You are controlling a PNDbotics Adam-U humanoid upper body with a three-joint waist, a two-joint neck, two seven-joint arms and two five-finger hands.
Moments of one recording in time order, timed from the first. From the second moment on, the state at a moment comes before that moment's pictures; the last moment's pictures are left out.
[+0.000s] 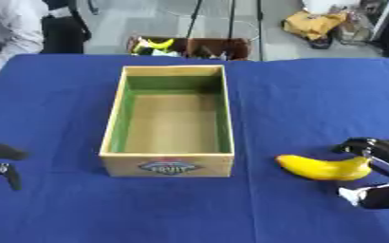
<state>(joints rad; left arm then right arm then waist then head) -0.11 0.11 0.13 -1.98 -0.24 -0.27 0.00 -0.26 -0.61 -0.01 -1.75 0.91 -0.14 0.53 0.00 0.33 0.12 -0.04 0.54</state>
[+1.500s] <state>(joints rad) -0.11 0.11 0.12 -1.98 -0.24 -0.27 -0.02 -0.31 -0.79 0.13 -1.73 0.91 -0.22 0.56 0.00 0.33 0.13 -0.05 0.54</state>
